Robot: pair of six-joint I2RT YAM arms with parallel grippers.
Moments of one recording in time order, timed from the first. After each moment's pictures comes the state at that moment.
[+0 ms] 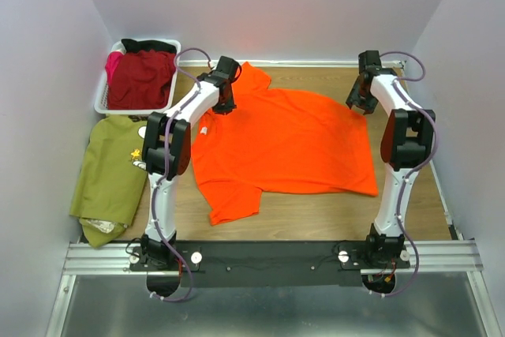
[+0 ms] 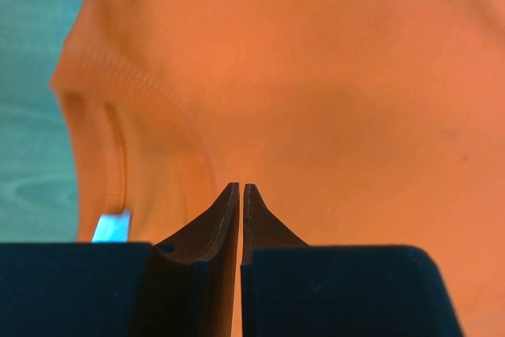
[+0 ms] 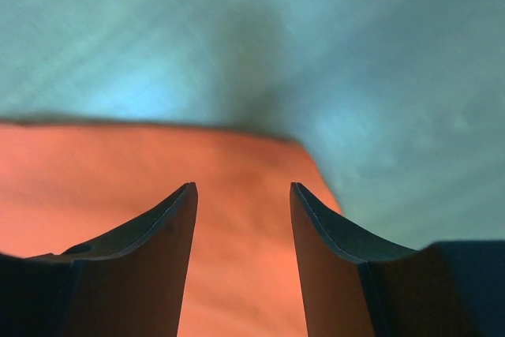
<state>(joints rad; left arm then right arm) -0.35 2.17 1.85 -0.74 -0.20 -0.48 0.00 2.19 1.84 -0.77 0.26 0.45</state>
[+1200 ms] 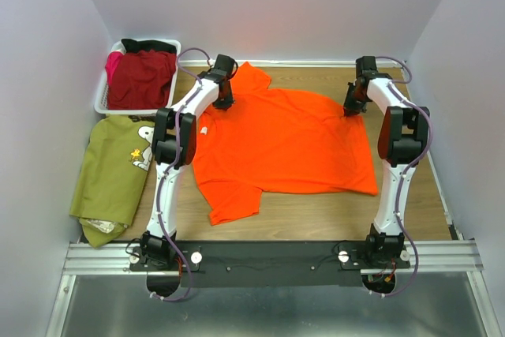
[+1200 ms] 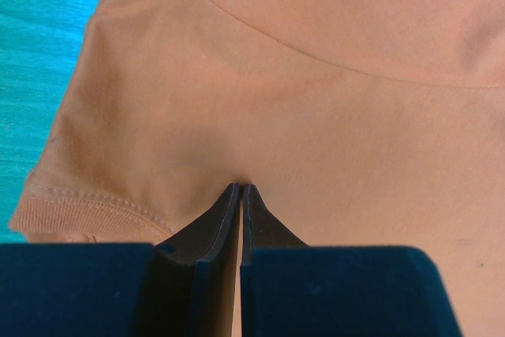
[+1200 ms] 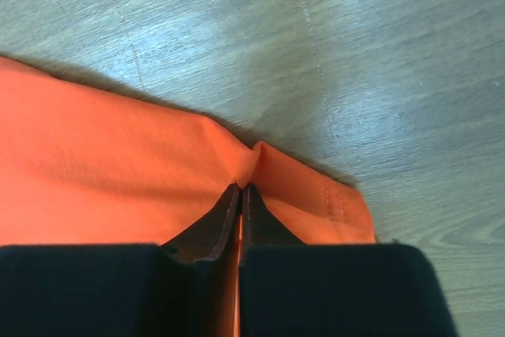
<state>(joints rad) -0.29 2.41 2.07 -0.68 -0.15 -0.44 0.00 2.28 1.85 -0.70 0.01 0.29</state>
